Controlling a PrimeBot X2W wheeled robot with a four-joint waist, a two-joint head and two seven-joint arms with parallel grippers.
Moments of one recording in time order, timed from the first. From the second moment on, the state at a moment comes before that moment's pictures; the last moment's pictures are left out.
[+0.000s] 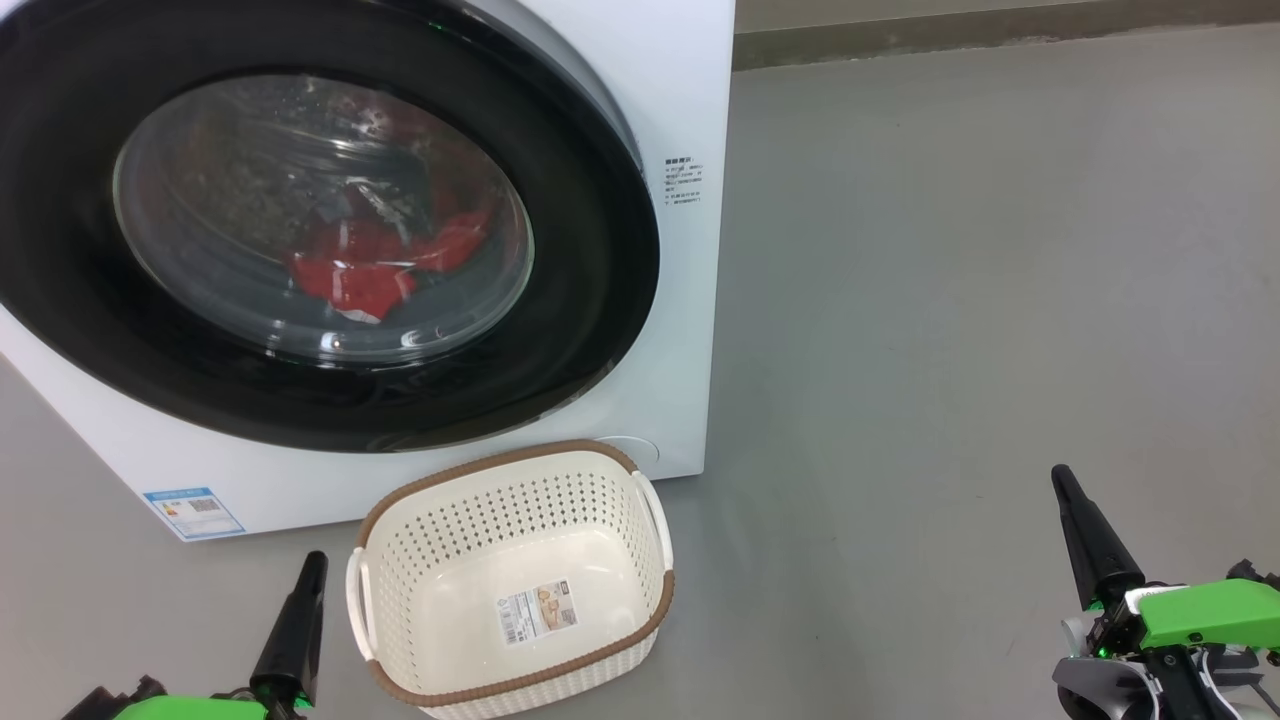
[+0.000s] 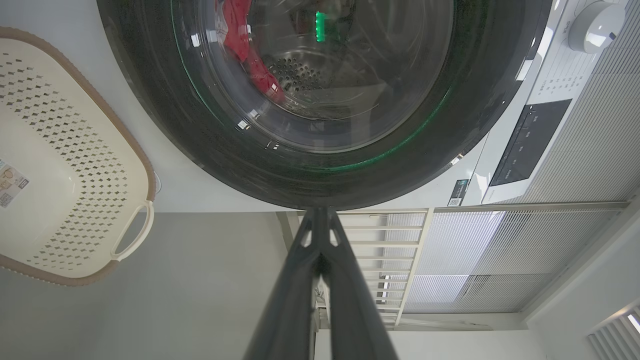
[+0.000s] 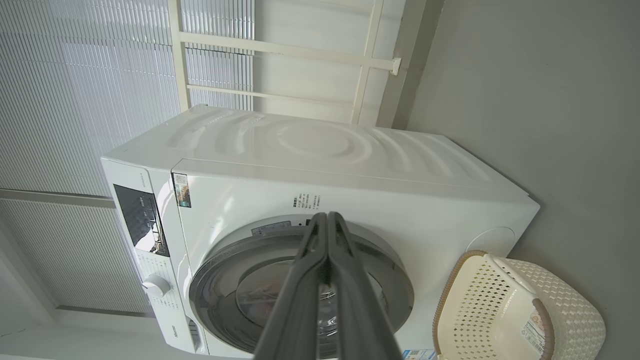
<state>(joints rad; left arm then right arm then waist) -0.07 0.05 0.07 0.27 -1.63 -0.12 0.10 -0.07 -0.05 -0.12 0.27 1.62 0.13 0.11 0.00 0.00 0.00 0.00</state>
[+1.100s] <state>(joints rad) -0.07 0.04 0.07 0.27 -1.62 -0.12 0.10 -0.07 -0.05 -0.12 0.27 1.62 0.13 0.11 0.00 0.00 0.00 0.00</state>
